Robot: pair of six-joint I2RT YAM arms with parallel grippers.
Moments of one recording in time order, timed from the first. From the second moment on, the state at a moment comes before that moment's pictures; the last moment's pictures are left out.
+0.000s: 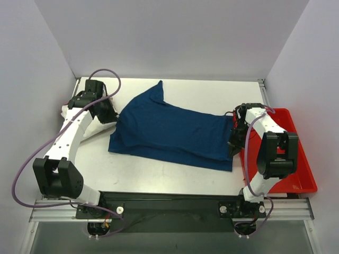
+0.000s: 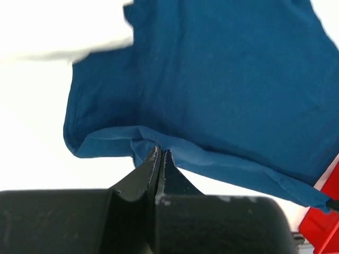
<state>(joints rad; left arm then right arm) -0.11 1.46 1.38 -0.91 0.07 -0.54 0.02 1.69 1.16 -1.23 -0.08 0.42</state>
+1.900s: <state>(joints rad) -0.13 1.70 1.03 -0.35 0.24 -0.52 0.28 1.81 1.19 -0.92 -0.13 0.52</state>
